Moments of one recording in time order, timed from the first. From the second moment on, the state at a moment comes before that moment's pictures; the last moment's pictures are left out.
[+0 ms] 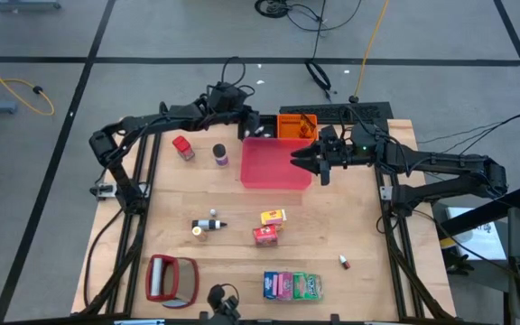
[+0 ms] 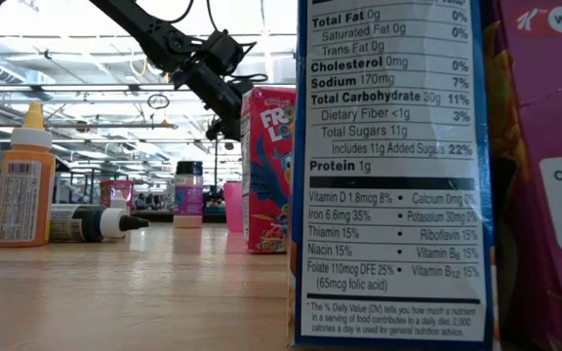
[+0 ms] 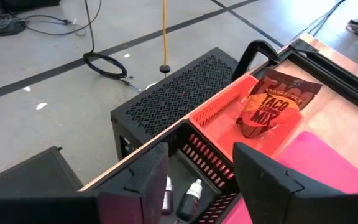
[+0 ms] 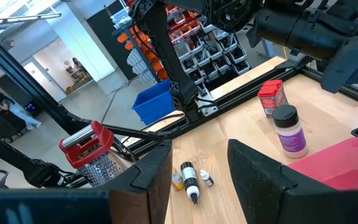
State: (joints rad) left arm 0.63 1.74 1.25 -0.03 0.00 -0.24; right arm -0.23 1.07 0.87 0.08 -0.24 0.49
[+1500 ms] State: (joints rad) left arm 0.55 1.52 1.22 -0.82 0.00 -0.11; right arm -0.23 1.07 0.87 0.08 -0.23 0.46
